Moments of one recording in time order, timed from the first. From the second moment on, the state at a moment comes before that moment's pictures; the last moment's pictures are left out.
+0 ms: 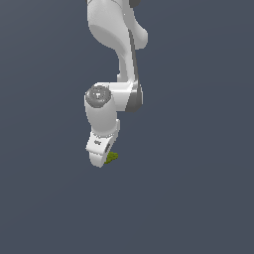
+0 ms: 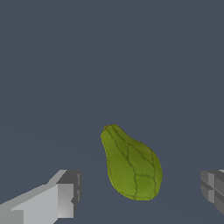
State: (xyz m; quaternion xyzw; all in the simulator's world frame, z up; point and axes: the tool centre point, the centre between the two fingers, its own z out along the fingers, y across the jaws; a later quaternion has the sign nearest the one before) arm 0.031 -0.077 0.110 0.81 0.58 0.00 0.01
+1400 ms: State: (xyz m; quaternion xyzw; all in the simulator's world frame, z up) arm 0.031 -0.092 0.069 0.74 0.68 0.00 0.00
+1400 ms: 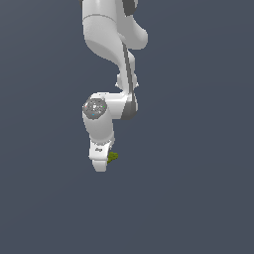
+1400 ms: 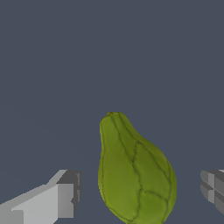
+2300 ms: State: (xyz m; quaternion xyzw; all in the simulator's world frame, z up) arm 0.031 -0.092 0.041 0.74 0.68 0.00 0.00
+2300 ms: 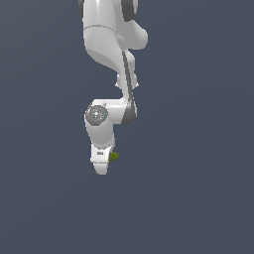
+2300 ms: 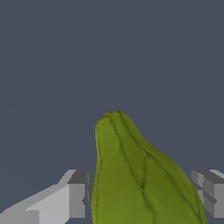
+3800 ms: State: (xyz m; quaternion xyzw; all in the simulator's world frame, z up) arm 0.058 -0.143 0.252 0.74 0.68 0.00 0.00
